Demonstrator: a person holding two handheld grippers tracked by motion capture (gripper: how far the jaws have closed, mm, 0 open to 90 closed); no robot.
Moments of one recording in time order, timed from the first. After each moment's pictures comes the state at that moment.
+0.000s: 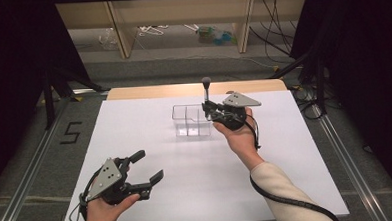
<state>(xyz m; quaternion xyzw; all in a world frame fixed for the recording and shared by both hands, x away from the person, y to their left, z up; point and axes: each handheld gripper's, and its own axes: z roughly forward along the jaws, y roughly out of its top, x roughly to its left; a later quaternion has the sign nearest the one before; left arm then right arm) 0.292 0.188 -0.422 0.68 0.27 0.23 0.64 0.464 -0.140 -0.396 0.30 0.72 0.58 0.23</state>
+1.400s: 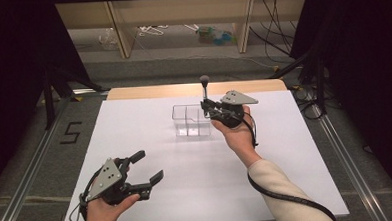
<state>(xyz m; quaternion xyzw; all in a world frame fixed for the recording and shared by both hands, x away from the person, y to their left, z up) 0.292 0.189 -0.423 0.68 0.27 0.23 0.63 0.473 -0.136 -0.398 0.31 0.72 0.58 0.24</state>
